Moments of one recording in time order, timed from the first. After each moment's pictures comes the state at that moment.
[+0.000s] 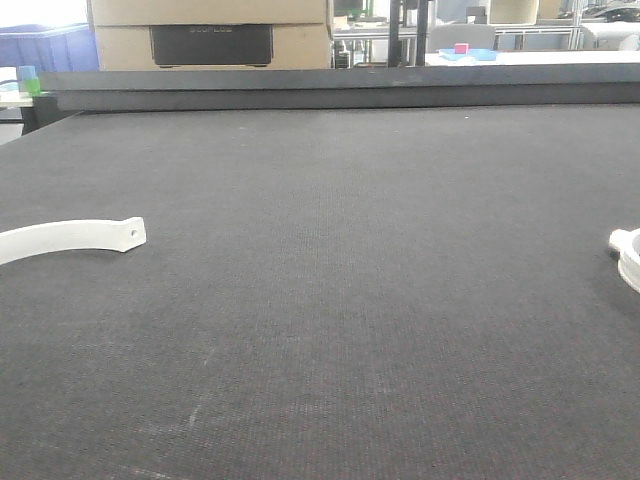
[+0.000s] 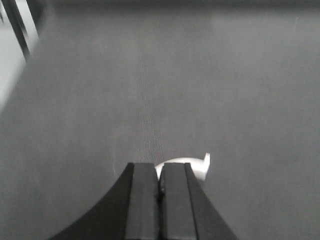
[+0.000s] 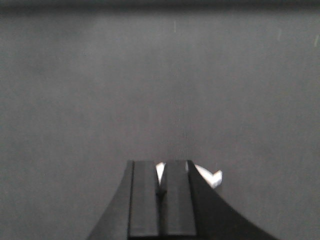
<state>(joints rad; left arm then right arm) -0.03 0.81 -0.95 -0.06 0.77 0.05 -0.07 0.68 -0.91 0.13 0.82 -0.03</state>
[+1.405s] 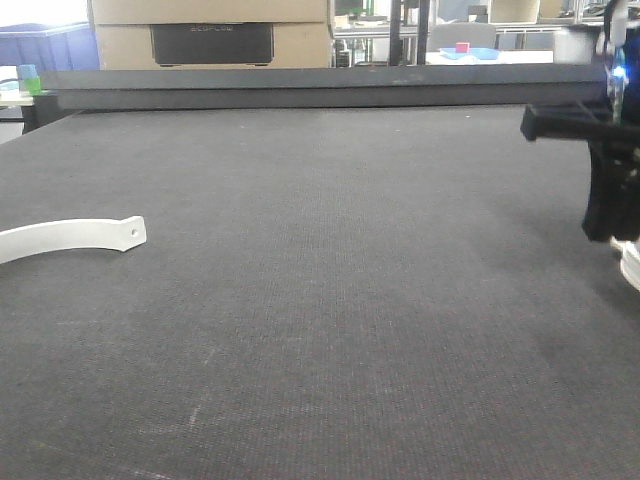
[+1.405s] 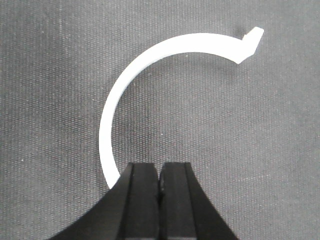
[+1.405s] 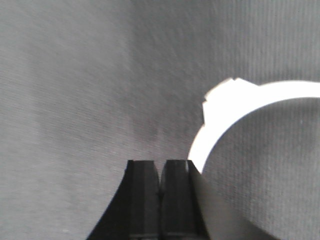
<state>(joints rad) -0.03 1.35 -0.96 -0.14 0.83 0.05 0.08 1.67 -1.15 0.11 0.93 0.21</state>
